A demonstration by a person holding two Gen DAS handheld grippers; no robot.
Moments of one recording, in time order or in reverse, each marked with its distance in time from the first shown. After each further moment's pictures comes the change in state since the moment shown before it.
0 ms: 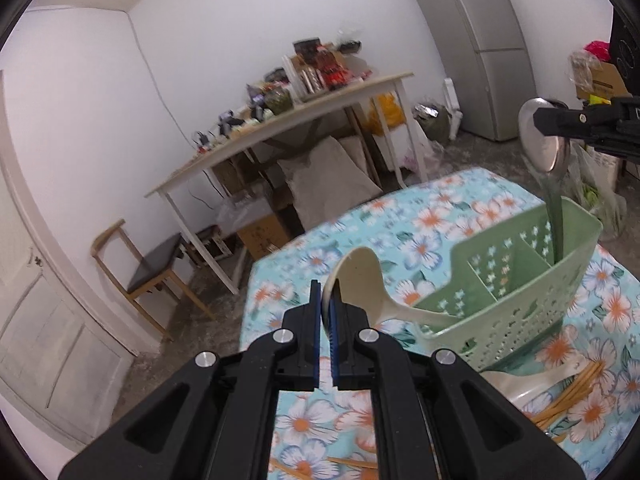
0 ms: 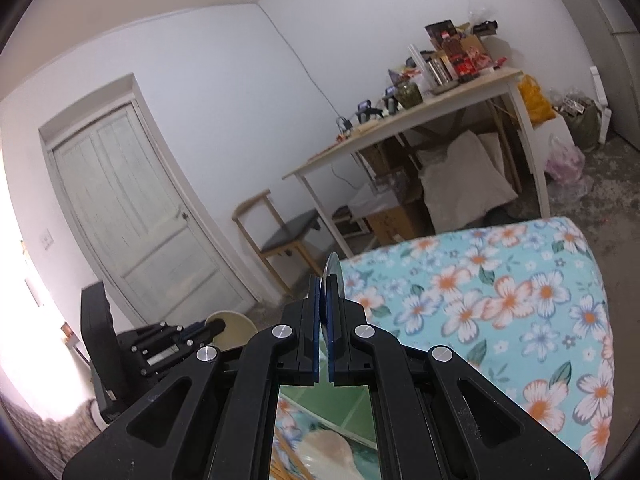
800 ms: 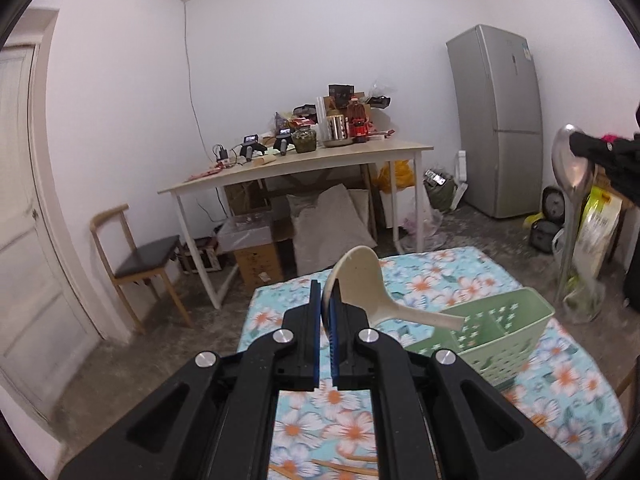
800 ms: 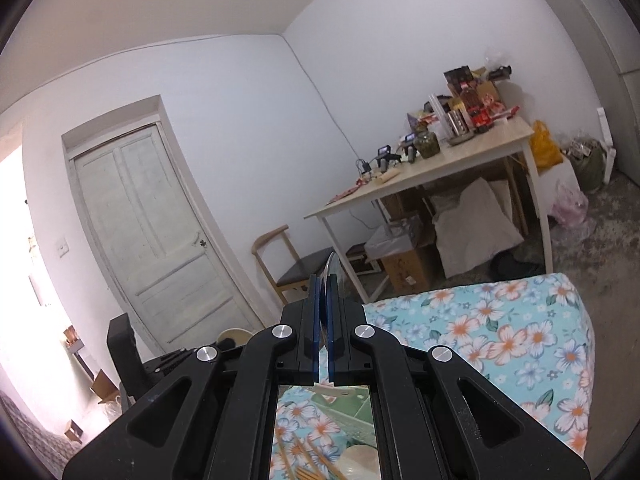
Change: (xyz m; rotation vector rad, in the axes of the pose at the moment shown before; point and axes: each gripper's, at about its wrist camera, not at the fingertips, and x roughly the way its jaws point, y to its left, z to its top) left arm -0.074 0.057 0.000 -0.215 -0.171 -0.019; right arm -0.050 0.046 0.038 -0.048 -0.134 0.042
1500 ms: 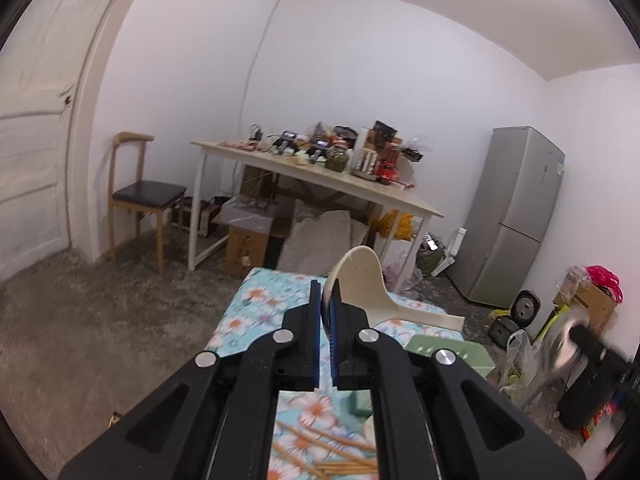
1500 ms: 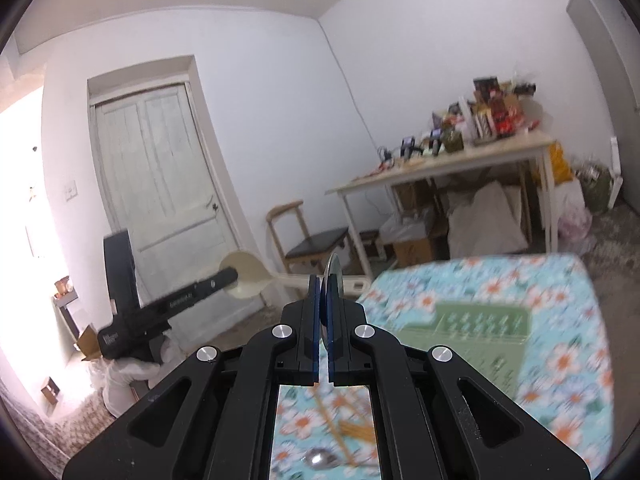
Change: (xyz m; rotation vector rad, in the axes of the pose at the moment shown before) left arm -0.076 0.071 -0.019 -0.433 -0.077 -0.095; right arm -0.029 0.104 -0.071 -0.156 0.017 -0.017
